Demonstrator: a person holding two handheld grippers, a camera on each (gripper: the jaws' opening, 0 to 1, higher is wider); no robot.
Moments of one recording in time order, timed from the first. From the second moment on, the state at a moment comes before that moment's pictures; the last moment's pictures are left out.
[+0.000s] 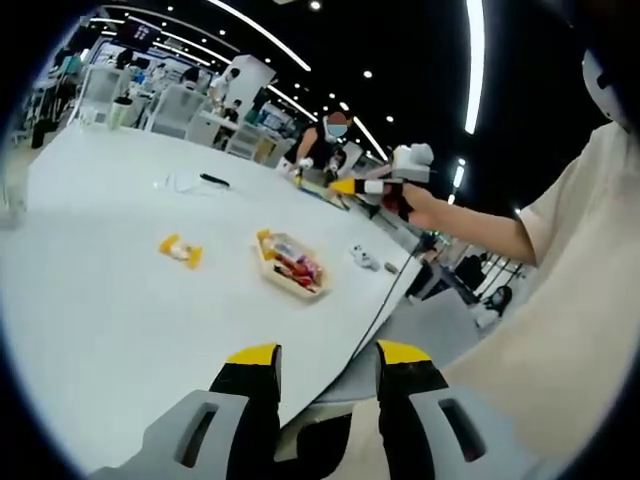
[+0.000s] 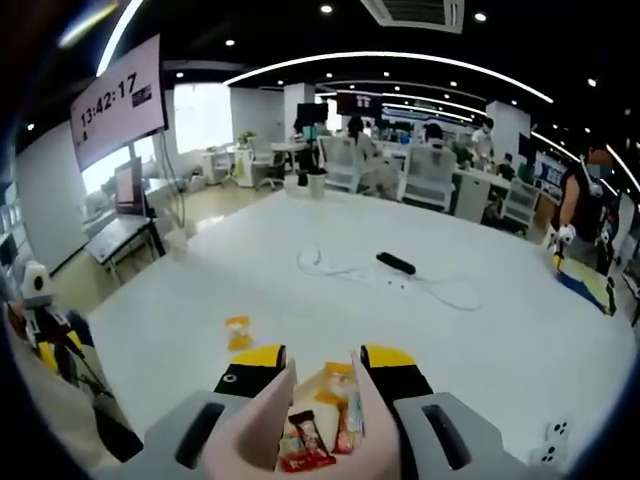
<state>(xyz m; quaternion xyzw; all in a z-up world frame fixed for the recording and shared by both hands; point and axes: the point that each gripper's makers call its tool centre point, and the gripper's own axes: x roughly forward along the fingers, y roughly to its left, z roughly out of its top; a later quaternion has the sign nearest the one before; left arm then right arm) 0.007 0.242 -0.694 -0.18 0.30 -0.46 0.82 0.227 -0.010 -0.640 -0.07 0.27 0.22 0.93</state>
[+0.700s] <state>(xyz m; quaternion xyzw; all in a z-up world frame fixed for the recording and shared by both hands) -0.007 0.257 -0.697 -0.20 0.30 -0.42 0.83 0.239 0.052 -0.648 -0.09 0.27 0.29 0.91</state>
